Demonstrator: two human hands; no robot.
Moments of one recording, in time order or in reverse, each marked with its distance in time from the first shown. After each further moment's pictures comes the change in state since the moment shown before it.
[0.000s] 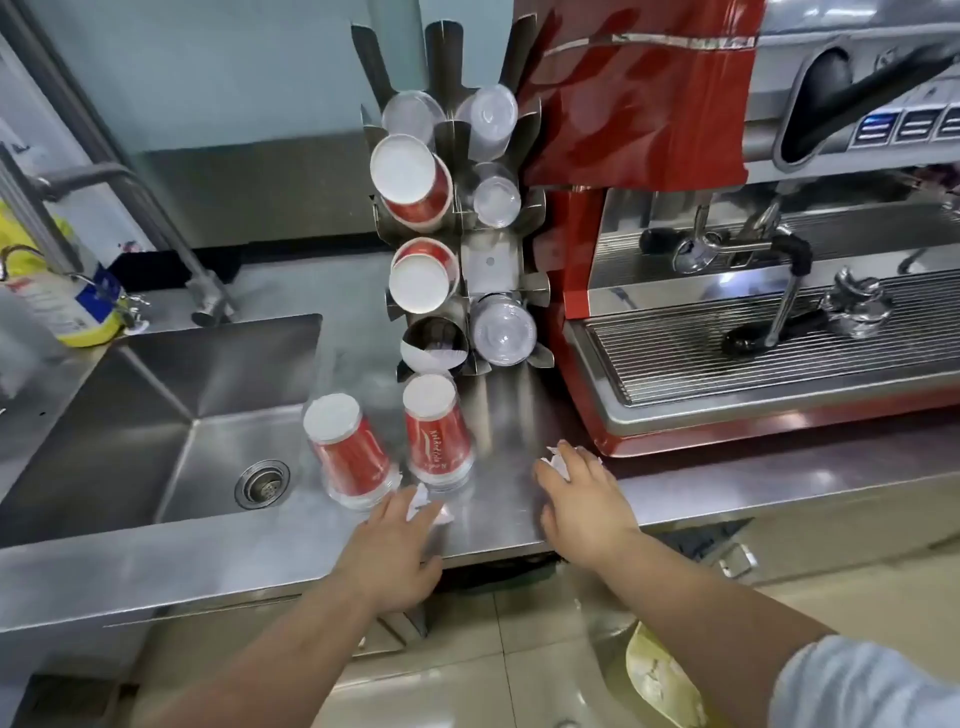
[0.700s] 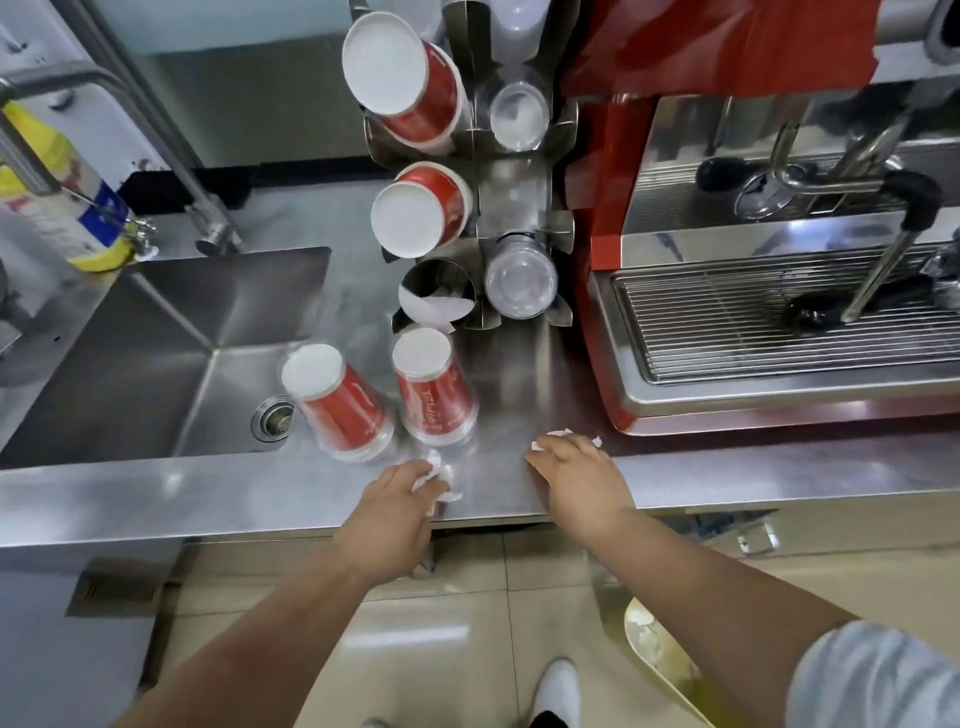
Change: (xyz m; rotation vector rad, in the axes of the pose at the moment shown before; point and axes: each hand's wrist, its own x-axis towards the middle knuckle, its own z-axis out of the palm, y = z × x) left_hand 0.010 0.011 0.020 -0.048 0.094 0.014; right_hand 0.026 0.016 0.030 0.041 -0.023 -0.203
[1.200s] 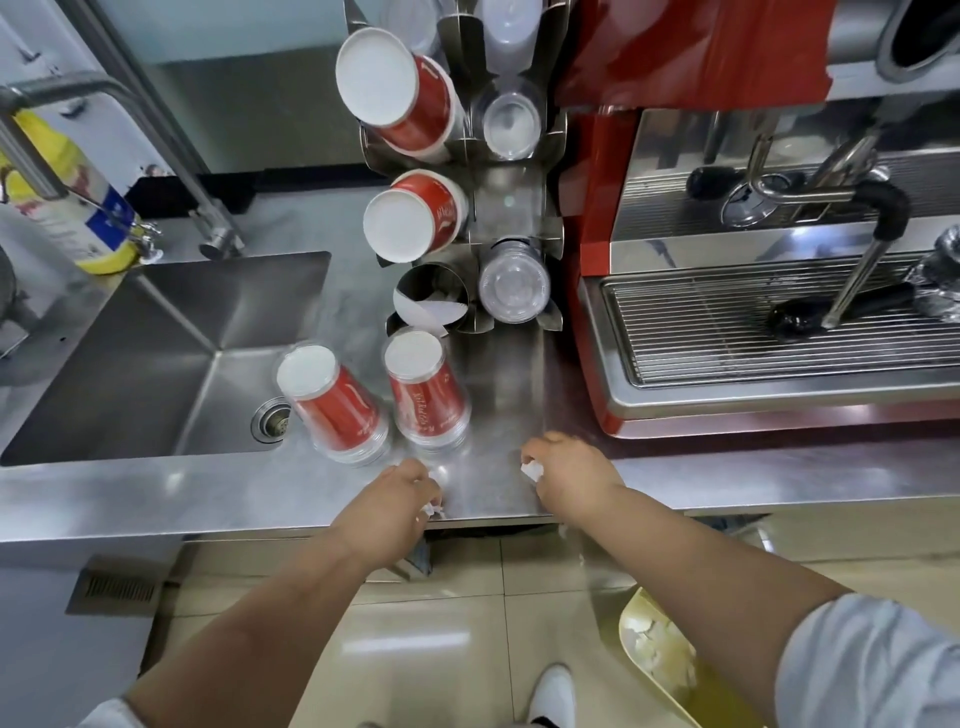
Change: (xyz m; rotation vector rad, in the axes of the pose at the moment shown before) left_hand 0.012 0.004 -0.008 -0.067 -0.031 0.018; right_hand 0.011 0.005 -0.019 0.200 -0.099 0.091
